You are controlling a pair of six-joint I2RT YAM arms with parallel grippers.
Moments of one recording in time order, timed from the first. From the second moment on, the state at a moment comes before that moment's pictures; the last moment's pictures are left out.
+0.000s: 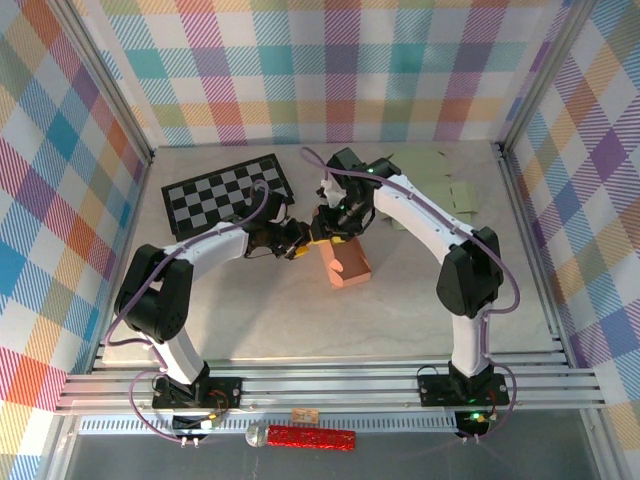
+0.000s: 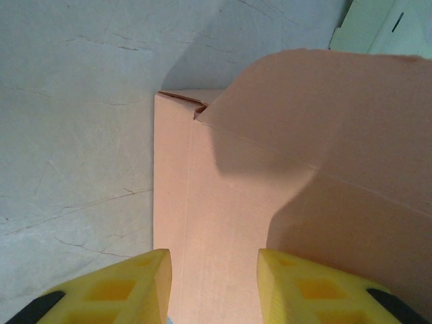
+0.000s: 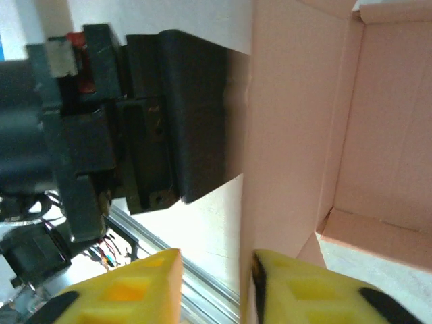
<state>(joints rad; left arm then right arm) -0.45 1.72 1.11 -0.31 0.48 -1.01 0.64 1.96 1.86 -1.16 -0.49 0.41</state>
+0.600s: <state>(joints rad) -0.46 1.57 1.23 -0.58 0.28 -0.85 0.64 1.74 1.66 -0.92 -0.19 1.04</state>
